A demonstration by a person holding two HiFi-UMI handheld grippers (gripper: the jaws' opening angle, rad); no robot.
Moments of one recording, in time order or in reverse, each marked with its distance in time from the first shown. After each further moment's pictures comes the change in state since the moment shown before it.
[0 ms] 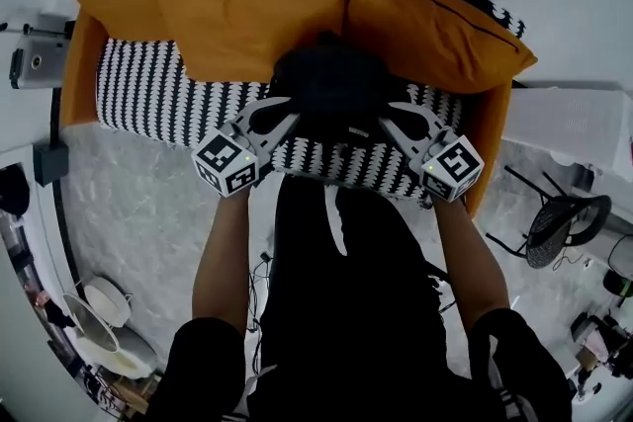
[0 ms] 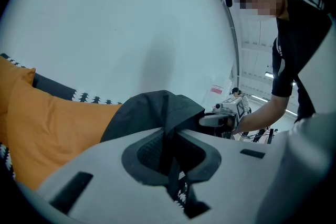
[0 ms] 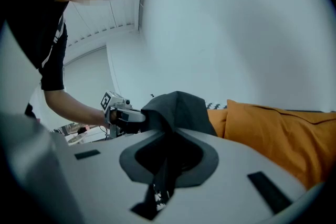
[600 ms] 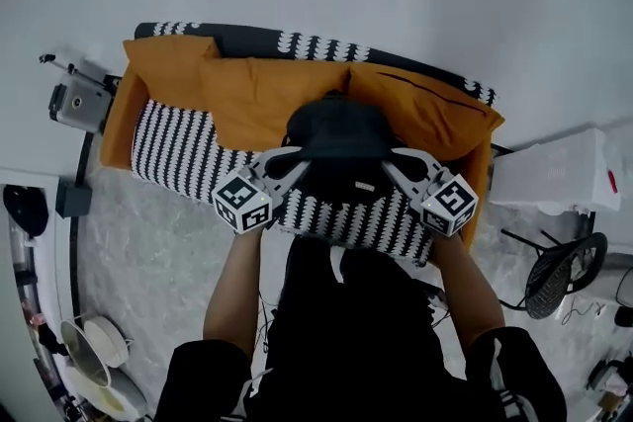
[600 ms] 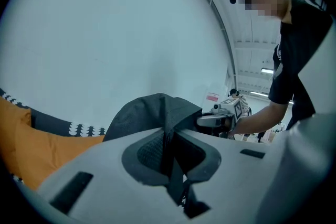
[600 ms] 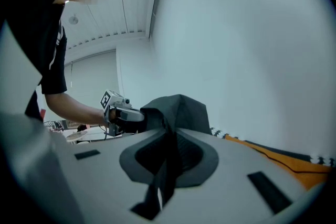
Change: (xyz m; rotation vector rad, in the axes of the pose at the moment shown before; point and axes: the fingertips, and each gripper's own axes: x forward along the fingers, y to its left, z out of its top) left arm -0.017 -0.057 0.107 0.099 -0.057 0.012; right arm -0.047 0.020 0.106 -0.105 -0.081 0.012
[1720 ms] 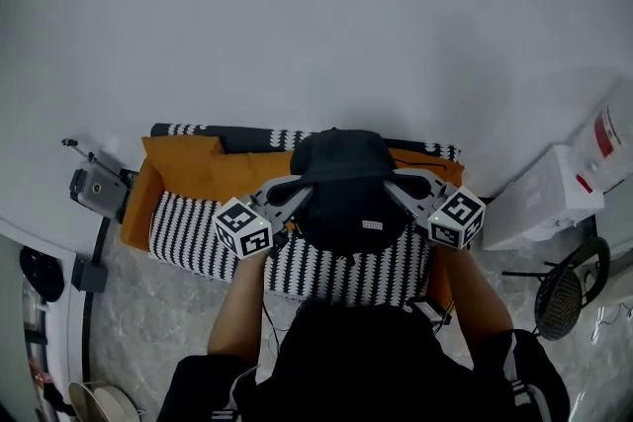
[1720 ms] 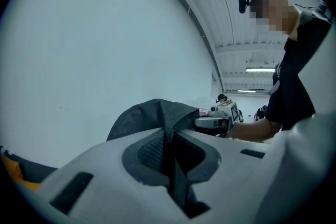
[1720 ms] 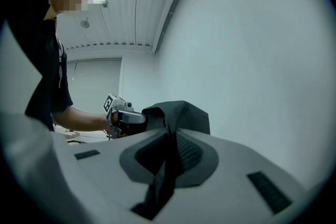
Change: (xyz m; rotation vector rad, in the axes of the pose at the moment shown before) left arm 0.027 -0.095 0.173 0.159 -0.104 -0.095; right arm -0.108 0.002 0.167 -0.129 -0.149 -0.045
